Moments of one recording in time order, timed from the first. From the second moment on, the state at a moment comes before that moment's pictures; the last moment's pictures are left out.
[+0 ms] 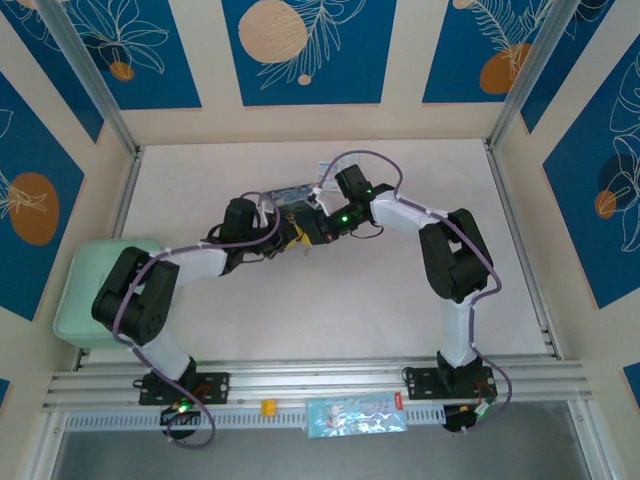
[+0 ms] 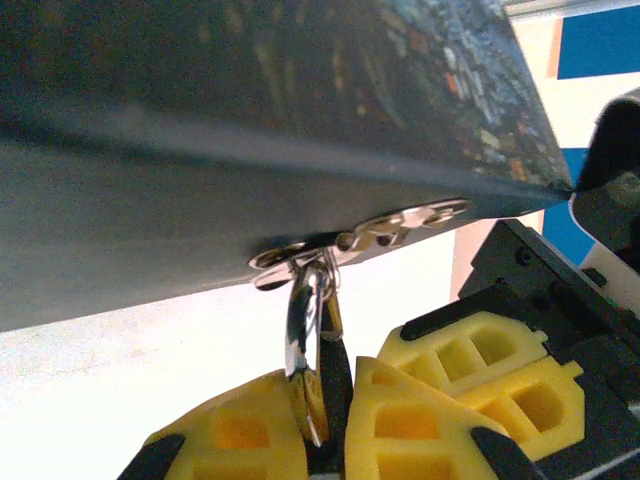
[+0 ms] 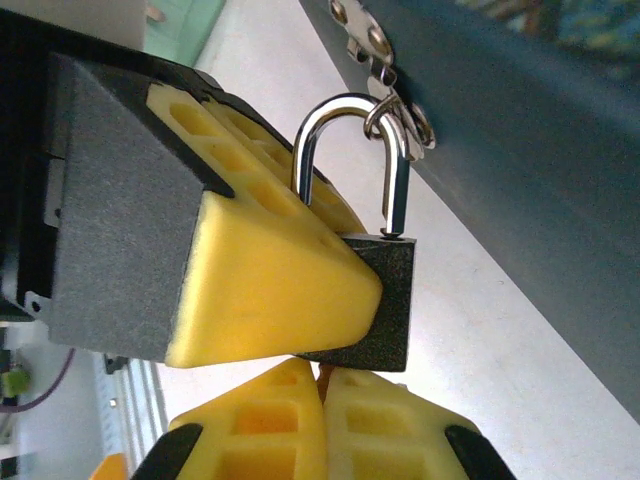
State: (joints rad) left arm -0.43 1.66 0.79 0.30 0.56 -1.06; right arm 0.50 2.00 1.44 -0.55 -0.88 -0.01
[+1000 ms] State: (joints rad) left arm -0.44 1.74 0.78 0.45 0.65 -1.08; right arm 0.55 1.79 1.32 -0.49 -0.68 0.11
